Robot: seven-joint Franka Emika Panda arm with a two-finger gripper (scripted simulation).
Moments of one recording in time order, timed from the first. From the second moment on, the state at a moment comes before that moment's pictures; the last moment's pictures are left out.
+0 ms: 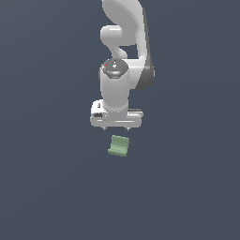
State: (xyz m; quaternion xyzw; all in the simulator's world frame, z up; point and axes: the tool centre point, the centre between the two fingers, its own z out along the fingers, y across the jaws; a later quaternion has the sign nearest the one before) arm -0.002 -0.017 0.160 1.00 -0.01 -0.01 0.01
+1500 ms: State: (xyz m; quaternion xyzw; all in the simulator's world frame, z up) arm 0.025 0.006 0.144 0.99 0.14 -0.05 0.03
